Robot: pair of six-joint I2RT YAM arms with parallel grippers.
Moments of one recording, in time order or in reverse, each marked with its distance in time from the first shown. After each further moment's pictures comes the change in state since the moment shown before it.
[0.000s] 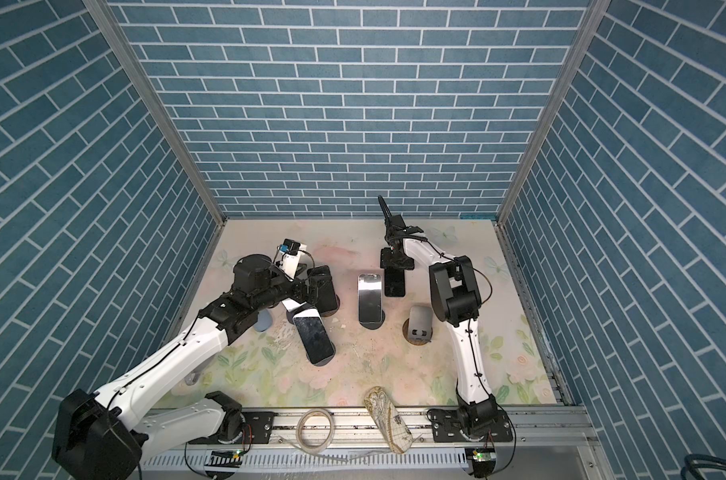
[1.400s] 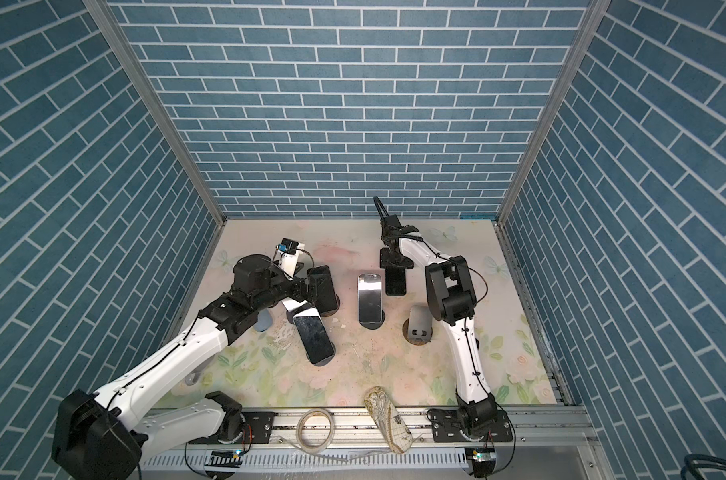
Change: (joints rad) left arm 0.000 0.000 0.000 0.000 -0.051 -0.003; right arm 0.017 0.046 0.066 -0.042 0.093 0.000
